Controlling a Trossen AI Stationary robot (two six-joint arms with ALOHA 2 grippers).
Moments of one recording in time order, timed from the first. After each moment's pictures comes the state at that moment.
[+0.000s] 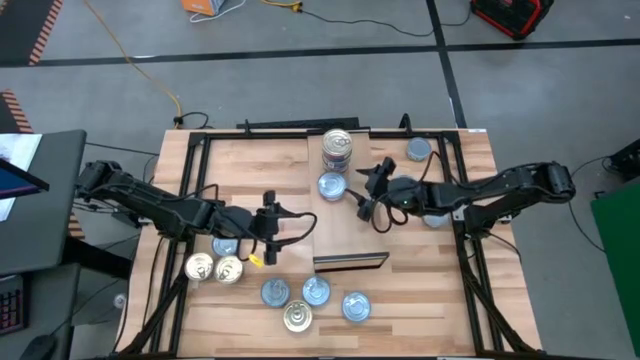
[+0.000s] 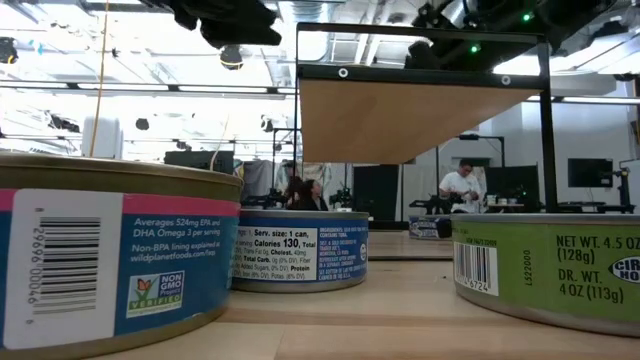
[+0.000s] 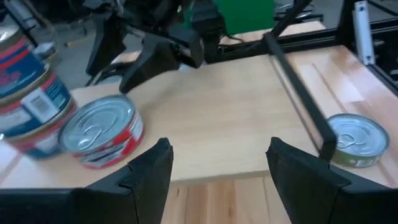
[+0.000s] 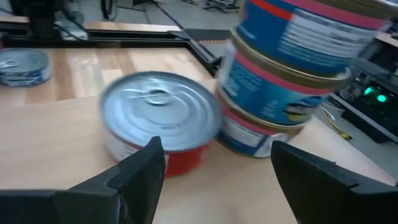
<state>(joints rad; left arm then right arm) -0.28 1.20 0.80 0.10 -0.42 0.06 -0.01 1.27 0.67 0.24 0.55 -0.04</state>
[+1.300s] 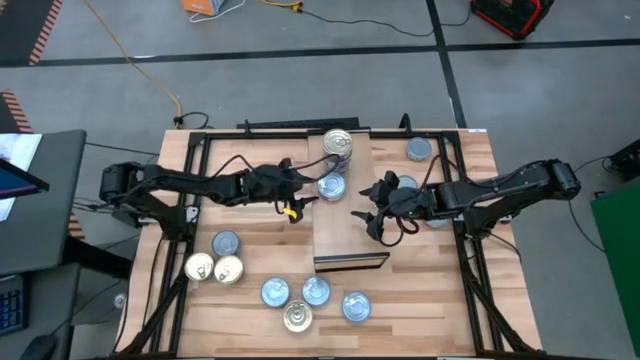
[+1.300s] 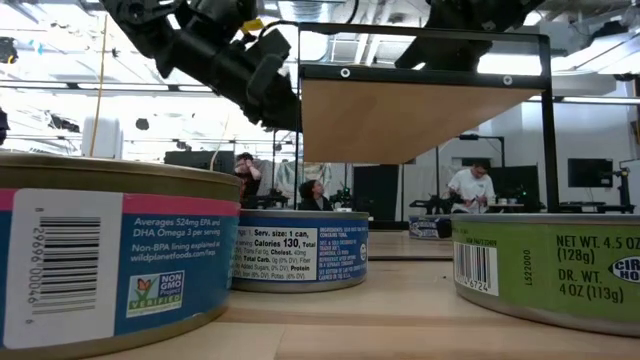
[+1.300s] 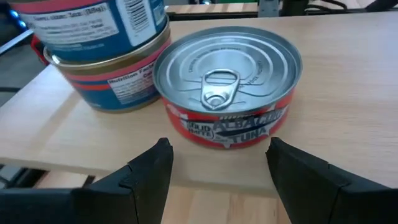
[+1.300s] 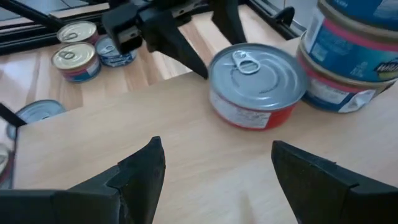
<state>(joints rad) 0.17 1.46 0.80 0.30 -0.14 0.09 0.15 1.20 0.87 -0.26 0.42 0.31</state>
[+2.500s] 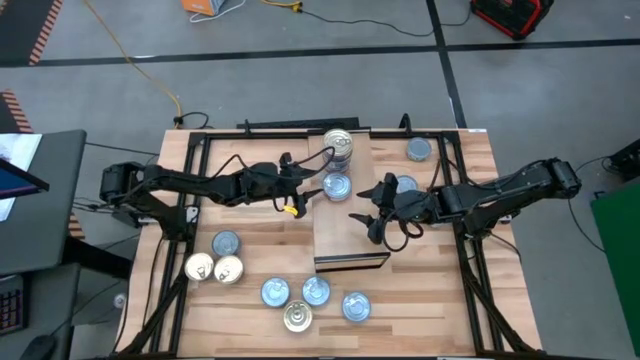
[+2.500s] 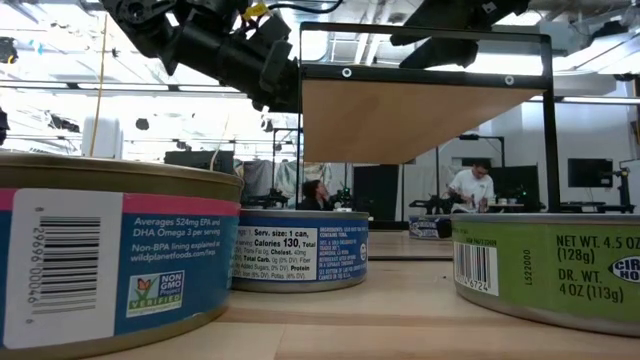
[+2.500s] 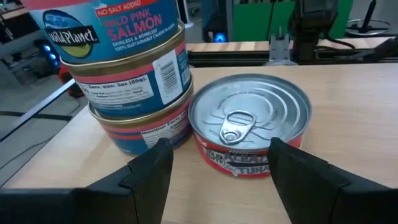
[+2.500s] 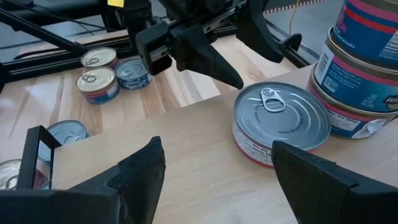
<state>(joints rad) 0.16 1.45 0.80 0.44 -0.18 0.11 0.19 1.18 0.87 -0.18 0.46 0.29</state>
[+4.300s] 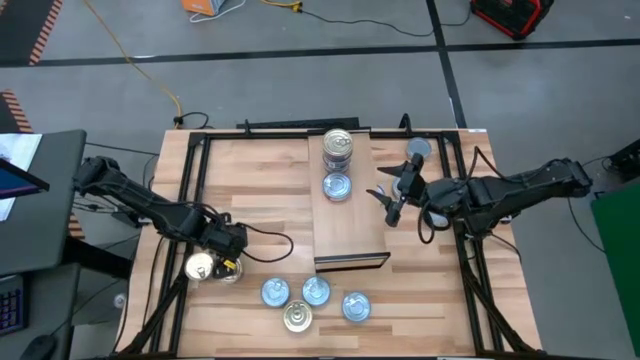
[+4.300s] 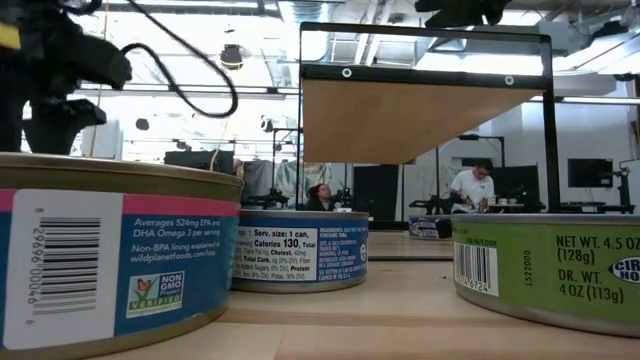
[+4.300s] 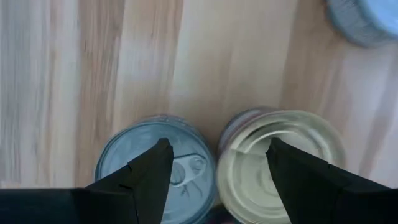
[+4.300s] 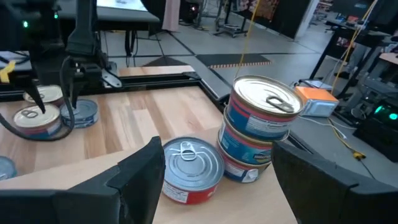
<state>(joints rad) -0.41 1.11 0.72 -0.89 -0.09 -0.57 0.21 0.98 0.87 -0.19 0.71 0.03</state>
